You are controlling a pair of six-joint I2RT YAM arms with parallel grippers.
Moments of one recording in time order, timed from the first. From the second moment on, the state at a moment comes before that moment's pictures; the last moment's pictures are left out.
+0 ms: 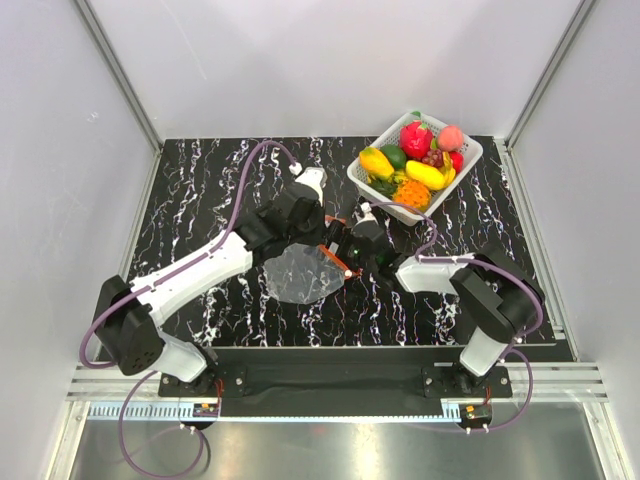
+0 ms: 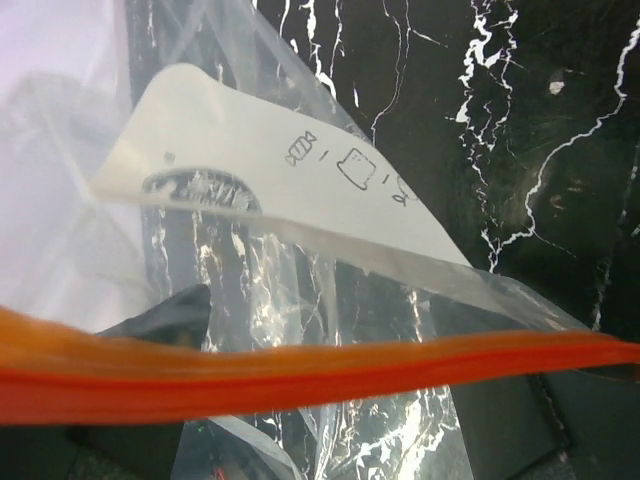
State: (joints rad) left arm -0.79 1.44 1.21 -0.43 -0.16 -0.50; right arm 0.74 1.71 0.77 0.45 -0.09 1.04
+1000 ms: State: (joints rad) left arm -0.78 1.52 1.30 -0.56 -0.26 -0.34; right arm 0.74 1.46 0.78 0.28 0.04 1.02
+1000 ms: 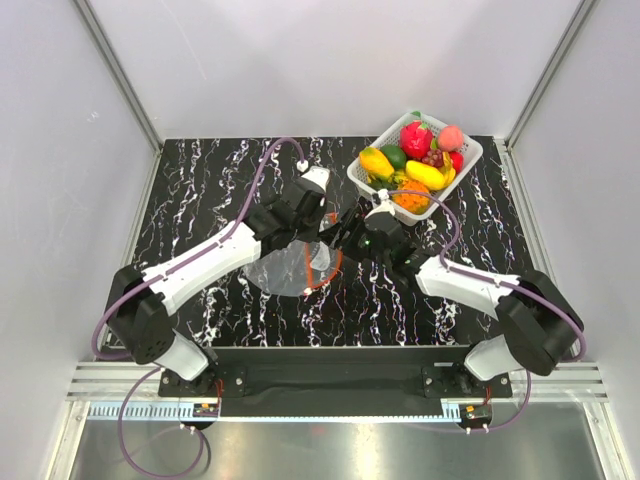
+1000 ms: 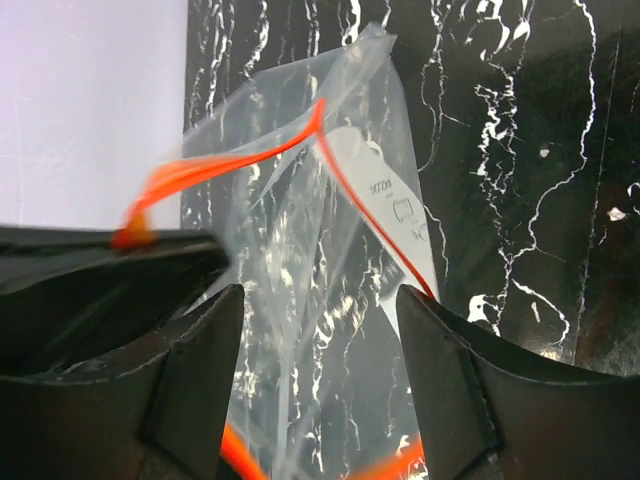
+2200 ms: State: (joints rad) left arm -0.76 1.60 1.37 -0.57 -0.26 -0.33; right arm 0.30 1.86 1.52 -0.24 0.01 0.10
